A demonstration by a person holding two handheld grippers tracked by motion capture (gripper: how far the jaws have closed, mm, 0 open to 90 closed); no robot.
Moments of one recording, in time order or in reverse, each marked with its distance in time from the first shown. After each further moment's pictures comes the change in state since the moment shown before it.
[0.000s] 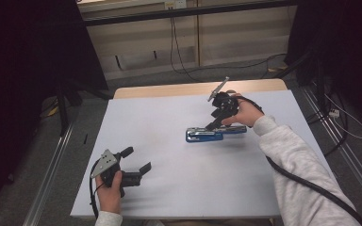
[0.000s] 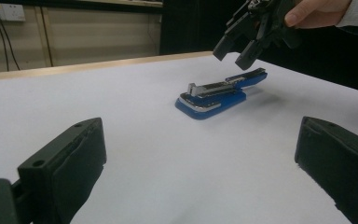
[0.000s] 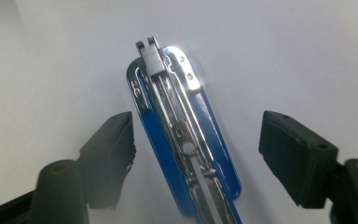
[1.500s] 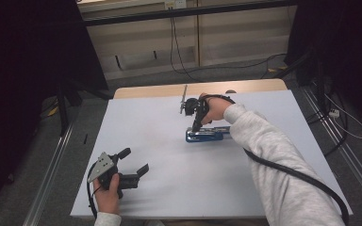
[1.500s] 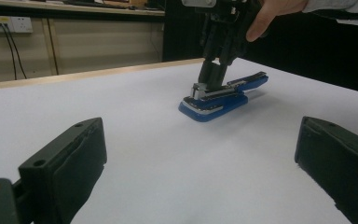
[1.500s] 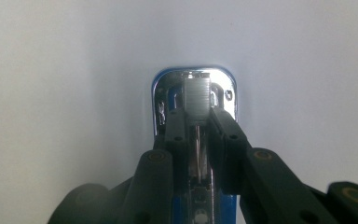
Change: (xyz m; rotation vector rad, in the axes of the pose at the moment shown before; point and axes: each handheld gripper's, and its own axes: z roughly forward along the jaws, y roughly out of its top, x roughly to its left) left arm 0.000 -0.004 -0.011 -0.039 0.010 0.026; right arm 0.029 0.077 0.055 0.351 0.072 -0.355
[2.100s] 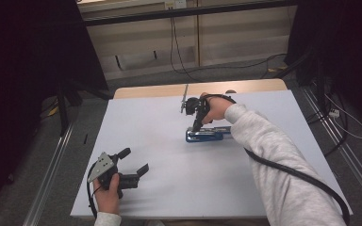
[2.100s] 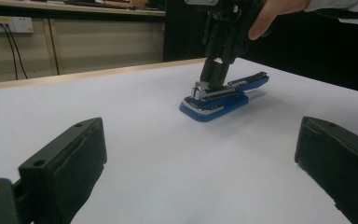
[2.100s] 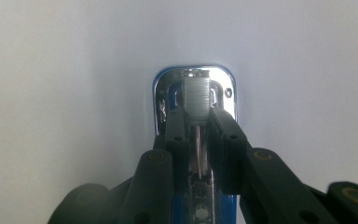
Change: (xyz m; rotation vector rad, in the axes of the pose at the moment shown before) left arm 0.001 0.000 0.000 0.003 0.004 0.007; right arm 0.000 -0.002 -0.002 -0.008 0.004 0.006
